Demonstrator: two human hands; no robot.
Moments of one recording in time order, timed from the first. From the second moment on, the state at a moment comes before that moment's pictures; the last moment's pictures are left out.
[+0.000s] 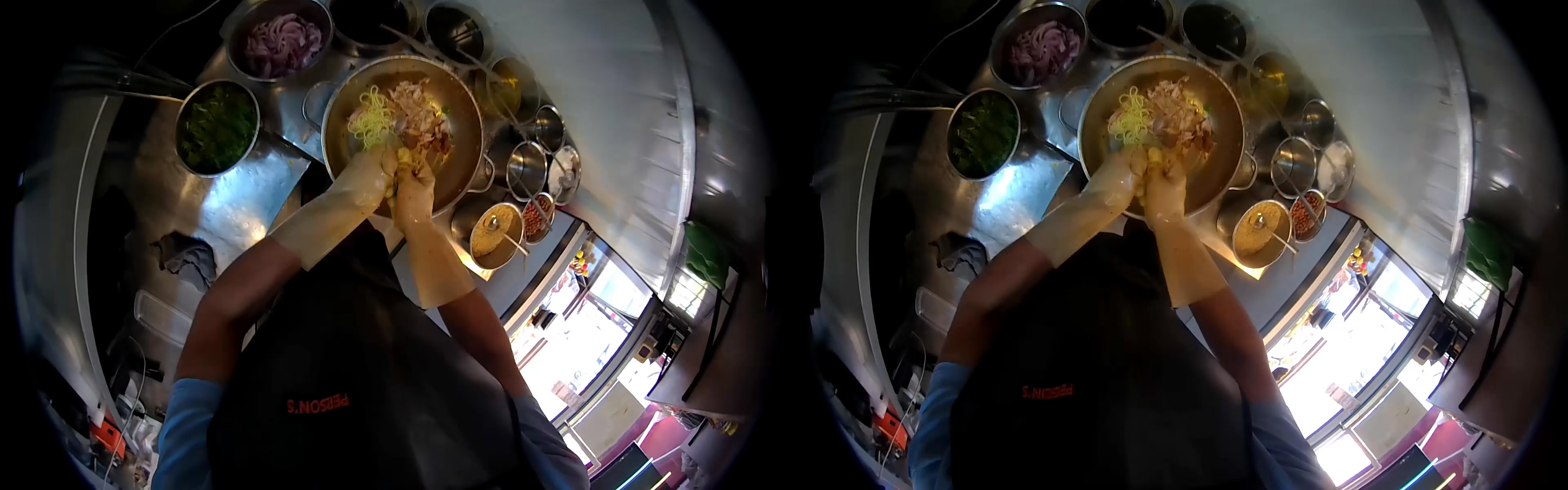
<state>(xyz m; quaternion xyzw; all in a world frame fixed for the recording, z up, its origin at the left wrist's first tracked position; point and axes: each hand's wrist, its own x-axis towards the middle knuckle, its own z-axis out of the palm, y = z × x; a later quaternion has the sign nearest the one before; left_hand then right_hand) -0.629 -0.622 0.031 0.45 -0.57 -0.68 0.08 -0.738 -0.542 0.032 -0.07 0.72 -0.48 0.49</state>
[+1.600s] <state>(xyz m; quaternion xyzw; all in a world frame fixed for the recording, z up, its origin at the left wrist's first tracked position) -0.680 -0.731 0.036 0.32 -0.73 -0.58 0.17 -0.857 -0.586 -0.017 -0.21 0.55 -0.58 0.57</state>
